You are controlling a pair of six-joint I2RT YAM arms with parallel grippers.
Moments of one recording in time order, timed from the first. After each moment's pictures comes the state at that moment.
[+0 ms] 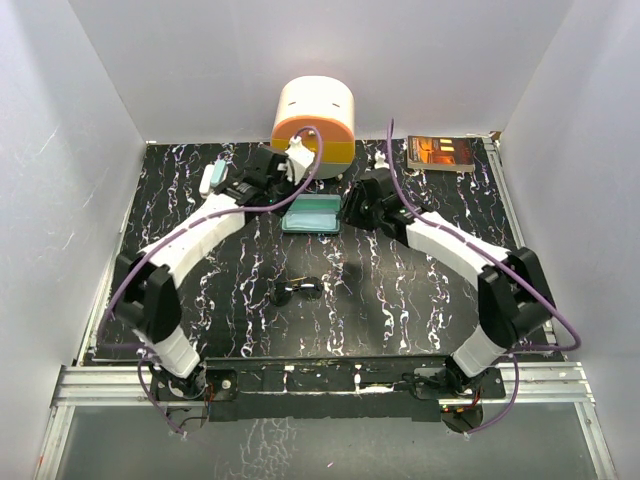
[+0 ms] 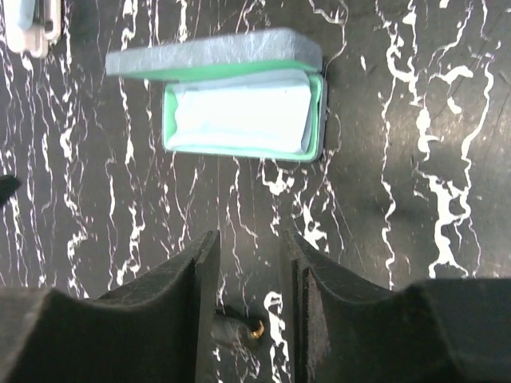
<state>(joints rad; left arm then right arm) -0.54 1.71 1.46 -0.51 -0.18 0.26 0.52 1.62 1.17 -0.23 0.03 0.71</state>
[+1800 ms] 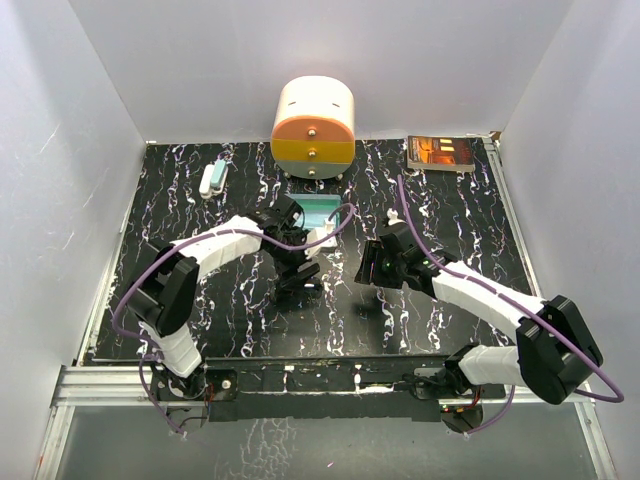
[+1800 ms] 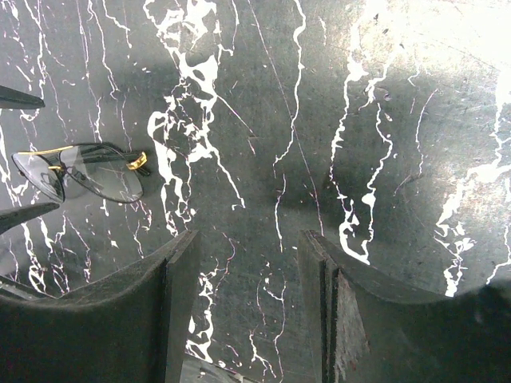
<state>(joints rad) -0.62 1.73 1.17 -0.71 0.45 0.66 0.58 1.25 0.70 -0.34 -0.04 0.68</state>
